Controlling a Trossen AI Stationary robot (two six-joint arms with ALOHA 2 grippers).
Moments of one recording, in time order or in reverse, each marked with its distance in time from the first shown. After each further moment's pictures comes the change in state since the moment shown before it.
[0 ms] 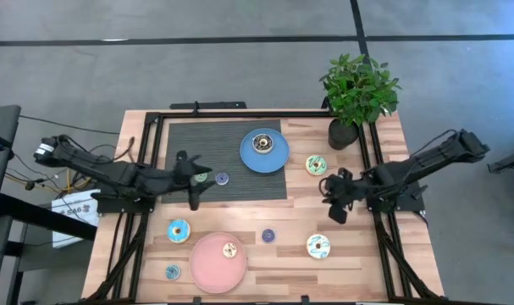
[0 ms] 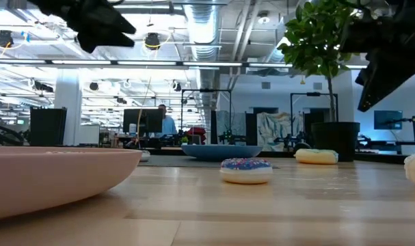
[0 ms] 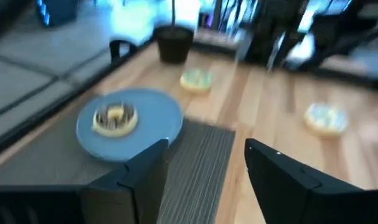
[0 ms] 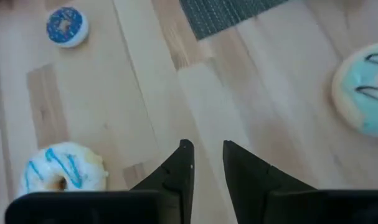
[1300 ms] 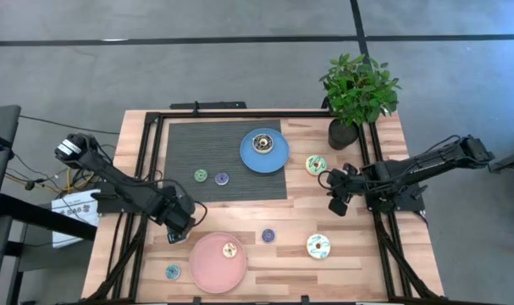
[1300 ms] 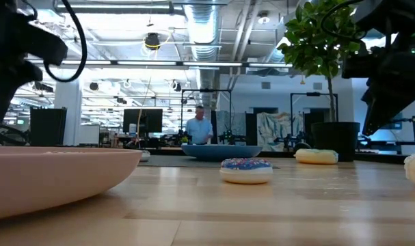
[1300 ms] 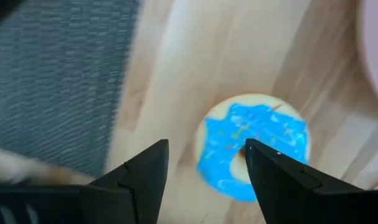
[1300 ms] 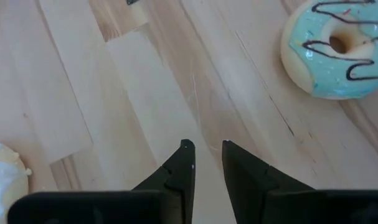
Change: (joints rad) left arm -0.254 0.427 0.166 -0.831 0.516 -0.559; right arm -0.134 -0.031 -0.116 -0.009 -0.011 -0.003
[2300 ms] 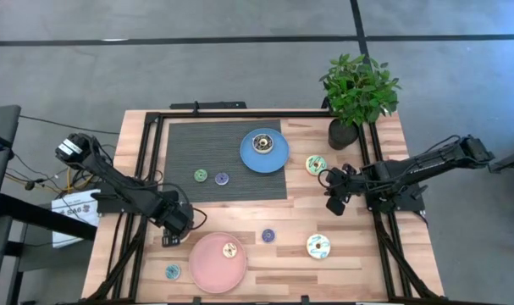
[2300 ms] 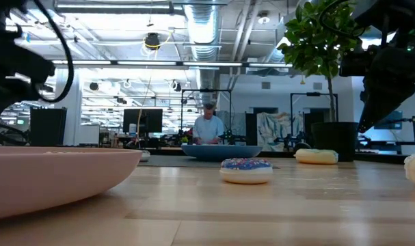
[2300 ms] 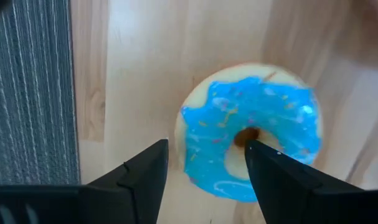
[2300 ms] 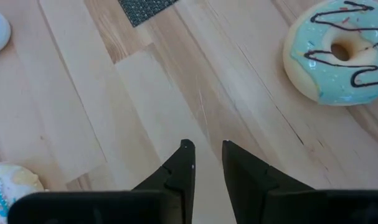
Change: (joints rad) left arm -0.028 0.006 -0.110 0.125 0.071 0.134; right arm 0.000 0.000 0.001 0.044 0.007 0.041
